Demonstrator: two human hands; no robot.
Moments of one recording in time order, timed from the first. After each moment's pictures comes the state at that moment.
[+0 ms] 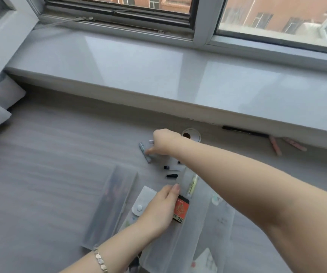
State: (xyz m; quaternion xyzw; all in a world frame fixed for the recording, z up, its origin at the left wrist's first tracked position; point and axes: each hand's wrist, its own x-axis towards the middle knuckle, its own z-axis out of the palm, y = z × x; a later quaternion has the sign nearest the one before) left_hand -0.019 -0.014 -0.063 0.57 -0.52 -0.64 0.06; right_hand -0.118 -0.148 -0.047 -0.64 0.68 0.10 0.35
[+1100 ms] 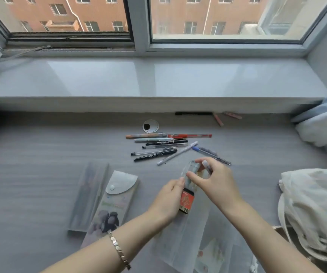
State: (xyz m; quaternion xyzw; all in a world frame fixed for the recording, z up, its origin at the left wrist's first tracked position) left_hand -0.078 0.073 -0.030 0.49 -0.61 -0.62 0.07; right_hand -0.201 0.121 -0.006 -0.36 0.82 -0.35 0.27
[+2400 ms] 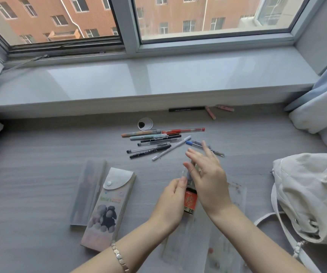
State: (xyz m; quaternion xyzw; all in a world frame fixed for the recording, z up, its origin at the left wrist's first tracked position) left_hand -0.088 0.113 -0.013 0.49 -0.62 -0.61 0.11; right_hand -0.191 0.141 -0.021 -0.46 0.76 -0.45 0.10
